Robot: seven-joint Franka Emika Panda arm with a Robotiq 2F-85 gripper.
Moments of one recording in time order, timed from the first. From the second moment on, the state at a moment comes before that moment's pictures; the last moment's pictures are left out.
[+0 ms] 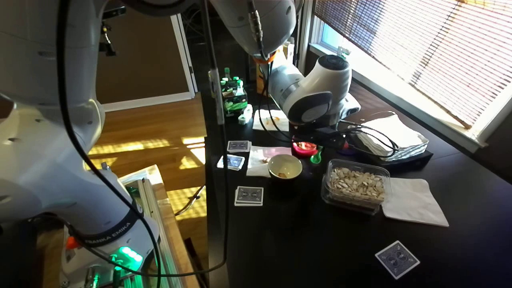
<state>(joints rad) -0.40 0.53 0.31 -2.09 0.01 2.85 -0.67</state>
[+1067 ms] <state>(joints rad) -0.36 0.66 0.24 -1.99 0.01 2.88 -0.65</state>
